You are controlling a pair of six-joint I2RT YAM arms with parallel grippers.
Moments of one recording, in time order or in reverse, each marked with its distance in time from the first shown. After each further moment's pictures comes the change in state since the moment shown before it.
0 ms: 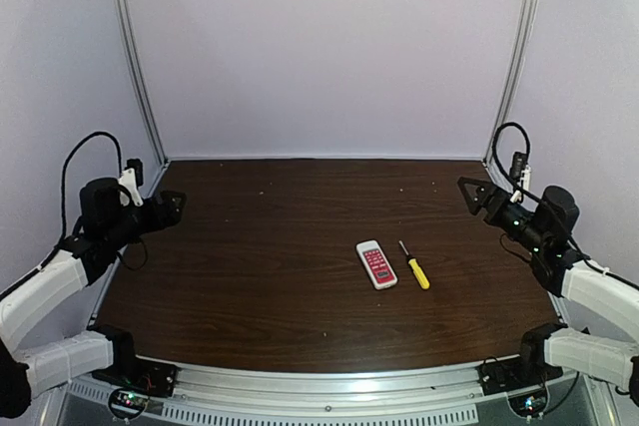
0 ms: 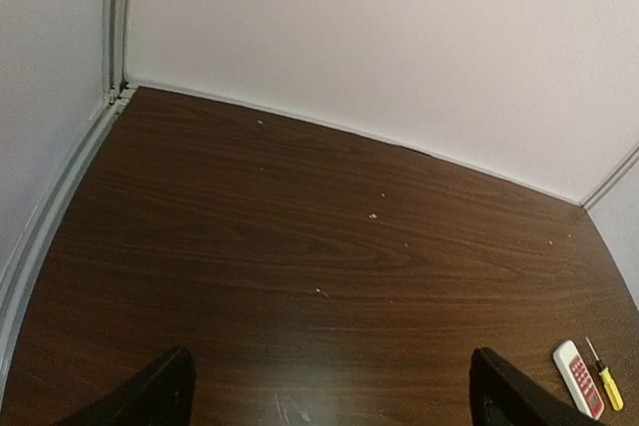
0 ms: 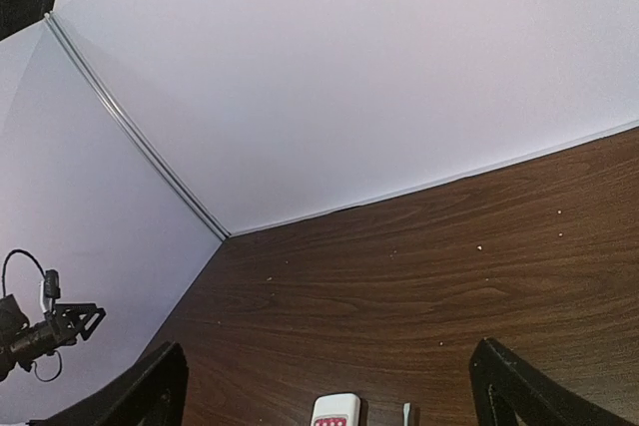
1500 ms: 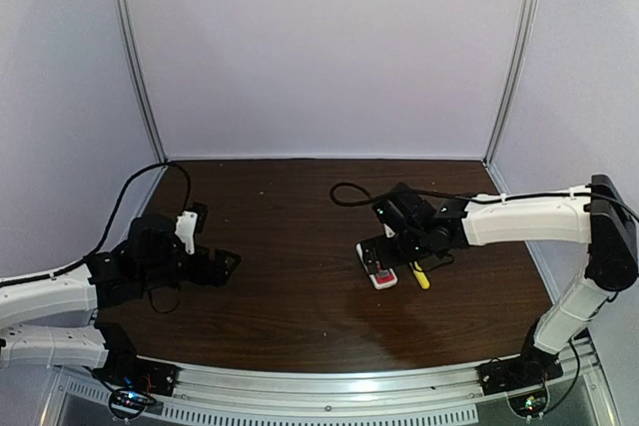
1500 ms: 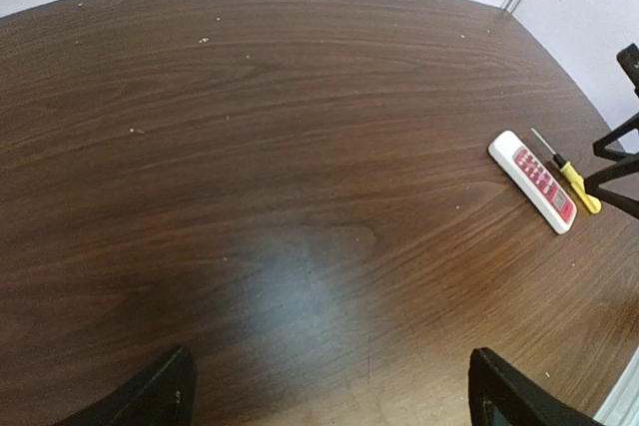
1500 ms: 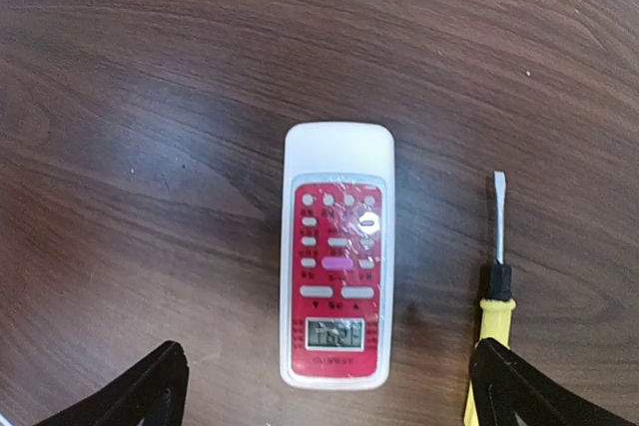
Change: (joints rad) left arm -0.617 0.060 -0.074 -0.101 -0.216 -0.042; right arm 0.720 0.704 0.642 -0.951 0.586 -0.071
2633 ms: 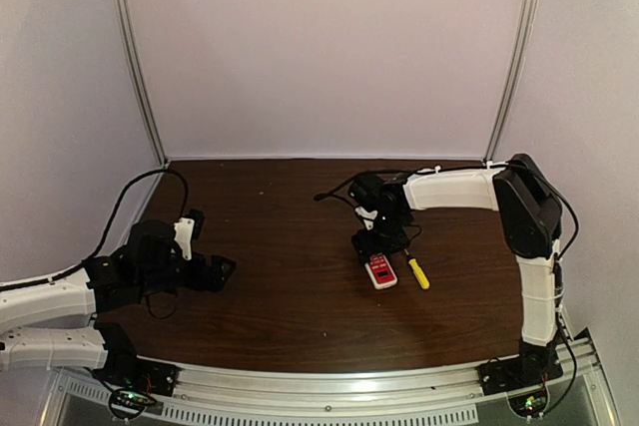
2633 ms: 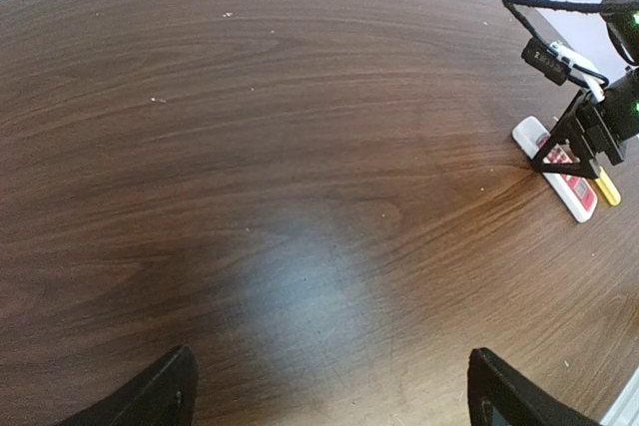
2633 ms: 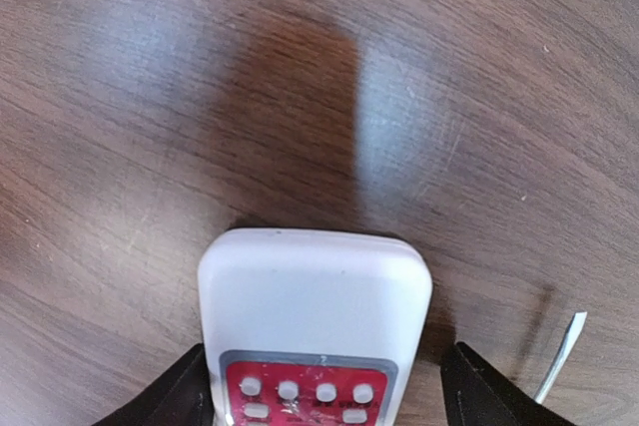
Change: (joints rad) left arm -0.002 -0.045 -0.039 -0.056 -0.034 -0.026; right arm -0.169 0.534 0.519 -0.330 -0.185 -0.163
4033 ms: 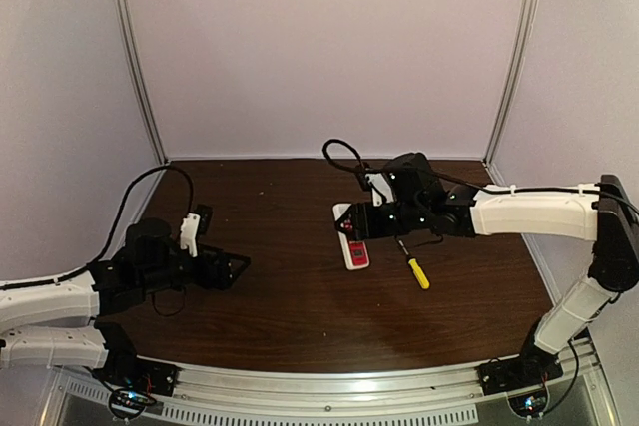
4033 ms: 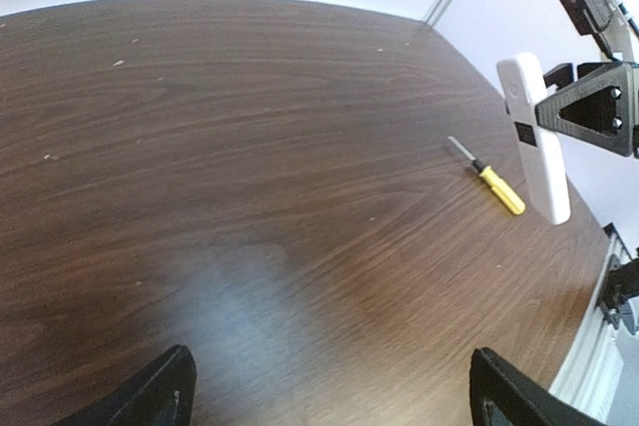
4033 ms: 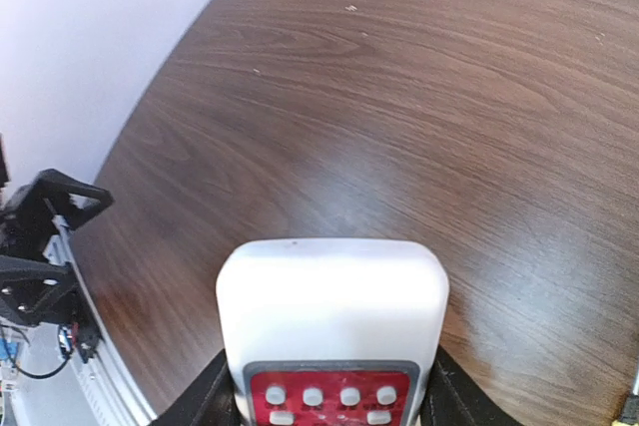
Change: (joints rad) left arm 0.000 0.024 -0.040 0.226 0.195 0.000; right arm 0.103 -0.494 -0.415 0.625 -0.191 0.147
